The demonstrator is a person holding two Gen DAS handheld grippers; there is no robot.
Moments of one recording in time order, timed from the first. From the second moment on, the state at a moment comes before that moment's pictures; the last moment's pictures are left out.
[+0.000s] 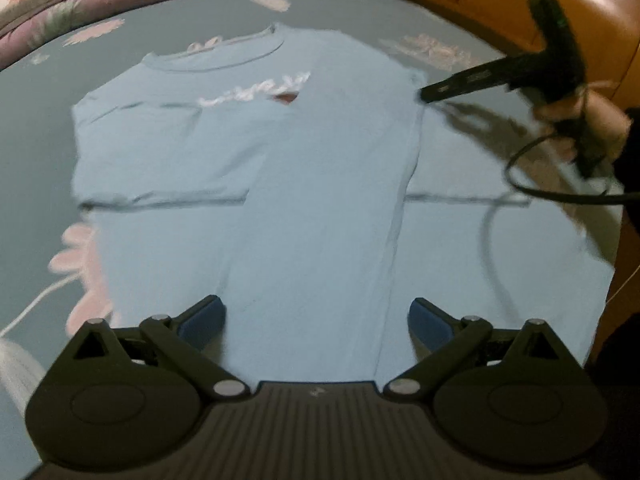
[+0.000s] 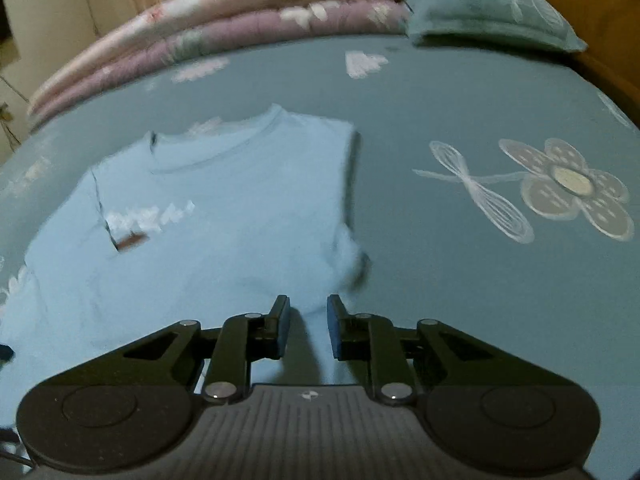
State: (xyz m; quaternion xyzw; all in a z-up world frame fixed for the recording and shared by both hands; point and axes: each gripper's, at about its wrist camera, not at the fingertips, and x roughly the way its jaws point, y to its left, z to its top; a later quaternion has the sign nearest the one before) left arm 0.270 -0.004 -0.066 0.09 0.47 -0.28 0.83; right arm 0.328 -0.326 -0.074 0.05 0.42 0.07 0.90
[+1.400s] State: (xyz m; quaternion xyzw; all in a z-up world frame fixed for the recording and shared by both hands) left arm 0.409 0.005 -0.073 0.04 0.49 -0.13 0.86; right arm 0.333 -0.296 -0.086 0.11 0.40 0.20 0.89
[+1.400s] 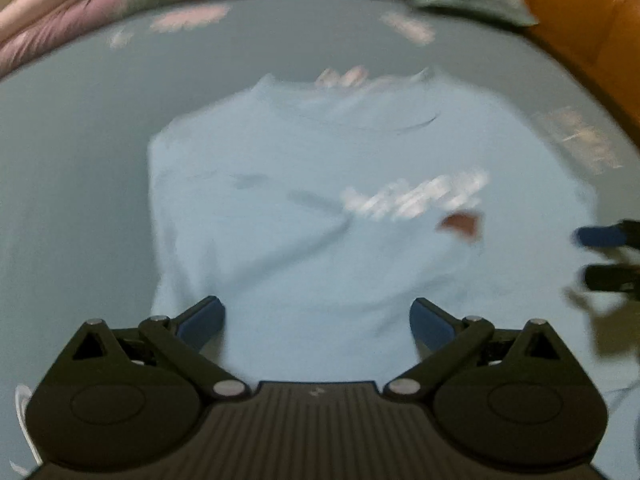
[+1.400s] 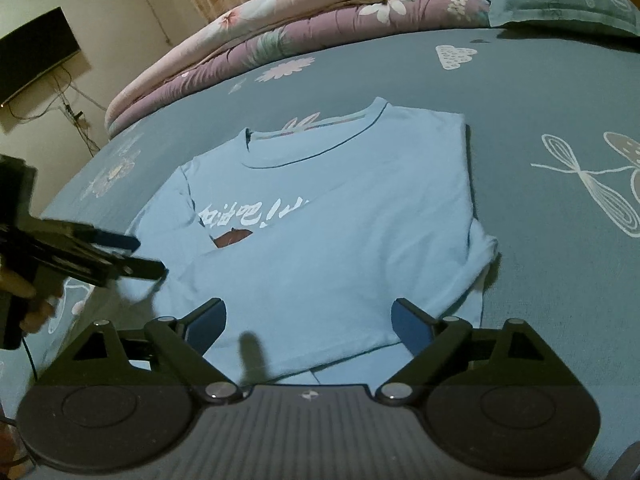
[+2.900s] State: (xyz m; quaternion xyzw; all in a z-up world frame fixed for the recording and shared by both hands) left arm 0.083 -0.011 -0.070 0.08 0.32 -0.26 0.91; right arm 0.069 -0.241 -0.110 -0.02 0.32 0.09 0.94
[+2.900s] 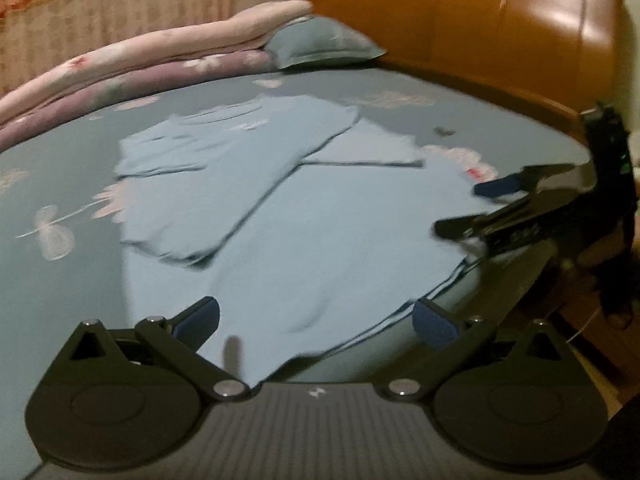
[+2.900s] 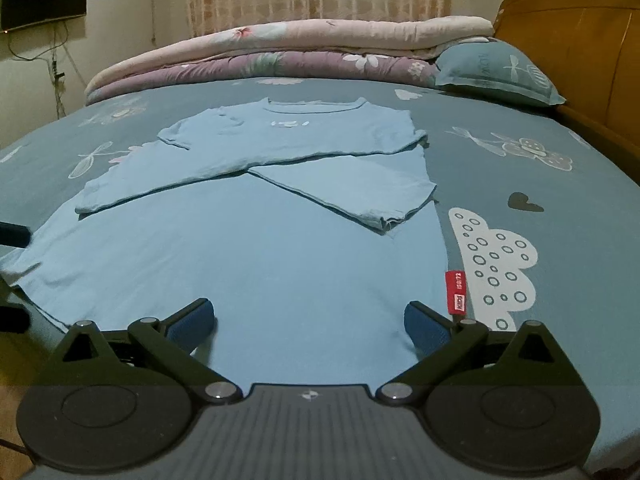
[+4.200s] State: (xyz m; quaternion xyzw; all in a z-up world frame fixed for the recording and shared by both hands) left arm 0.063 -0.065 -0.067 0.31 0.25 -0.26 0.88; right arm 0.018 -0.165 -0.091 -0.37 0.23 0.21 0.87
